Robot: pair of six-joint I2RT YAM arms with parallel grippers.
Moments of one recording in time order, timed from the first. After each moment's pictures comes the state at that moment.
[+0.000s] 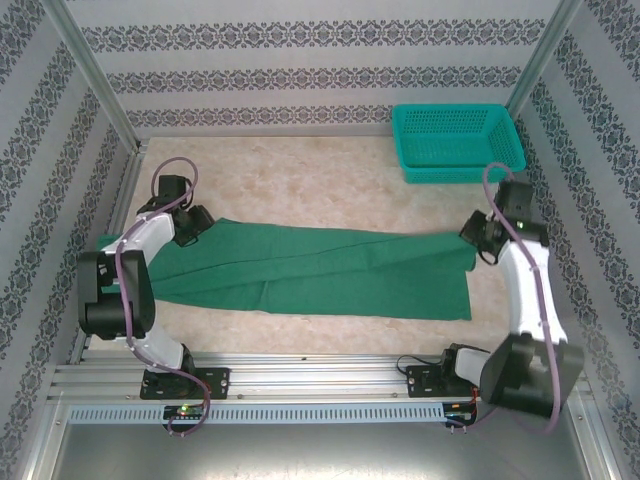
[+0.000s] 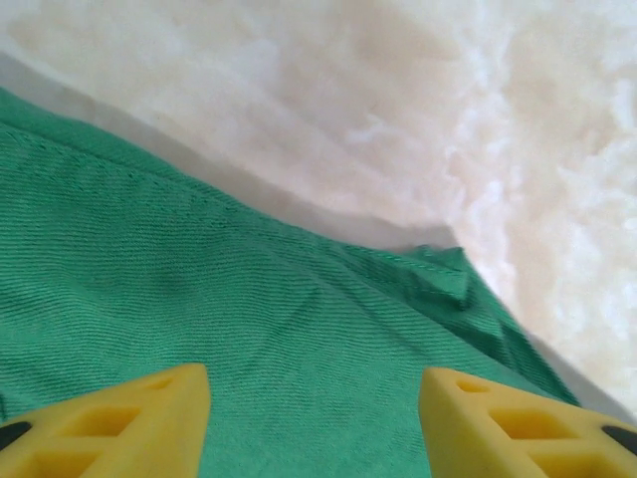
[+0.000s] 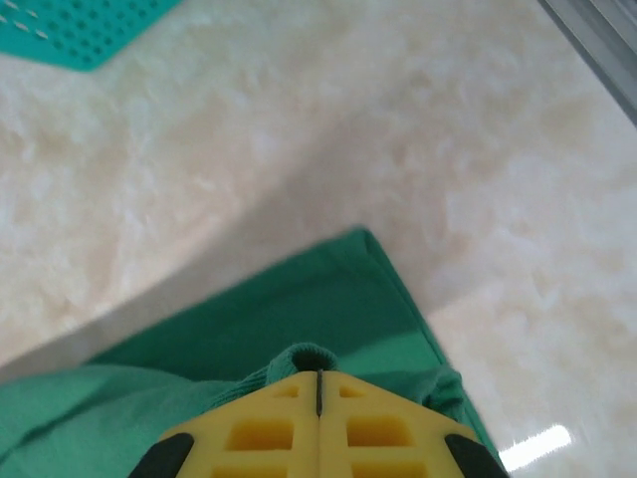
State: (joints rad) left arm 0.10 1.60 1.02 -0.47 0.03 -0.58; right arm -0.25 1.13 0.95 -0.82 -0.06 0.40
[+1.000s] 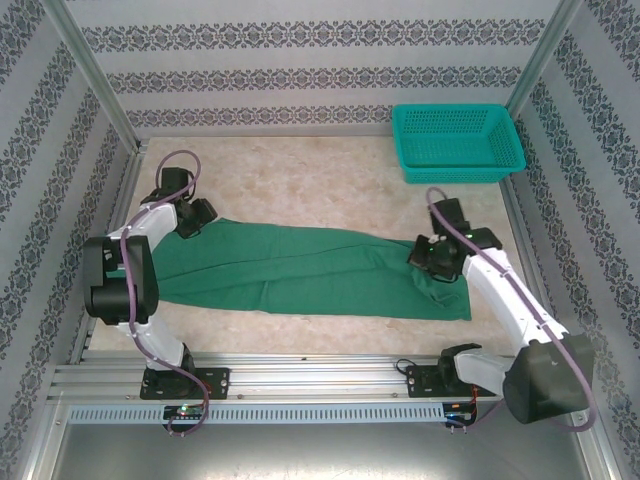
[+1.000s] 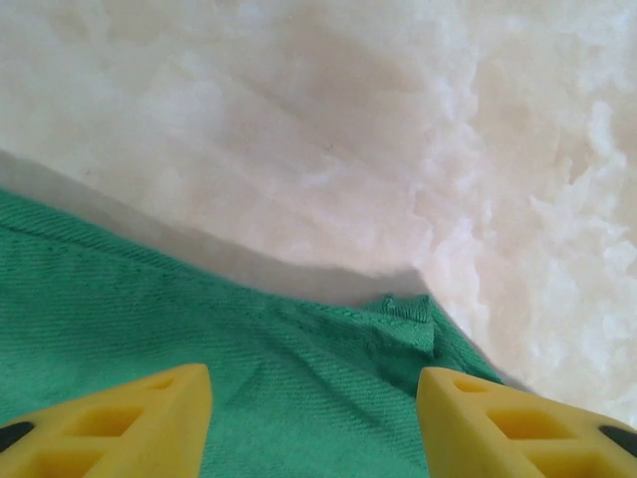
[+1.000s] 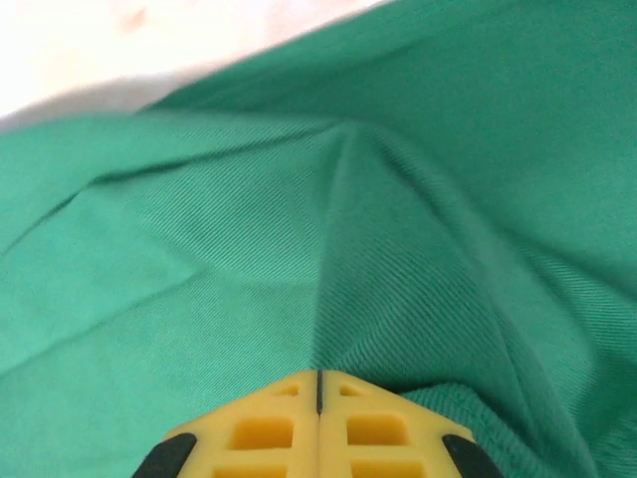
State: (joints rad) left arm 0.10 1.74 1.13 -0.46 0.07 -0.56; right arm 0.25 1.15 0.88 -0.90 -0.09 0.65
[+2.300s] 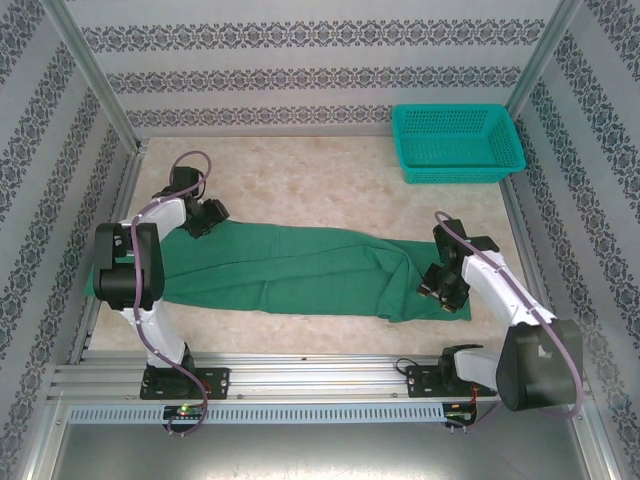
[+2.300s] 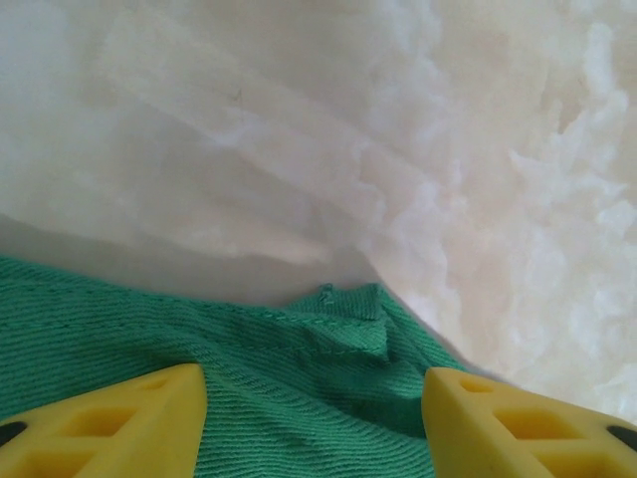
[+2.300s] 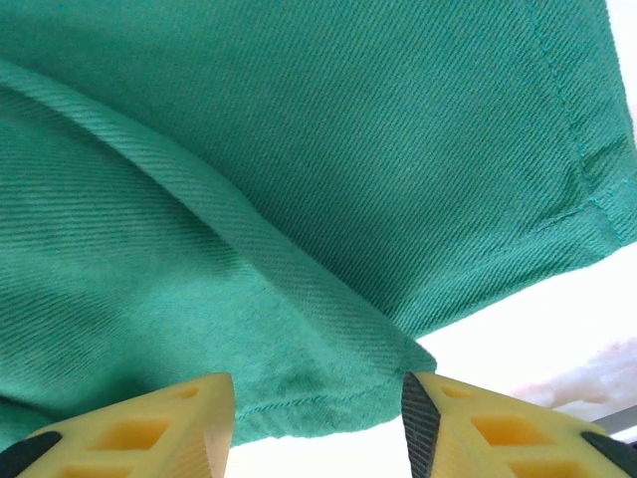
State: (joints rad) left arm 0.07 1.84 1.19 -0.46 0.15 -0.56; right arm 0.08 1.24 0.75 -1.07 -0.04 0.72
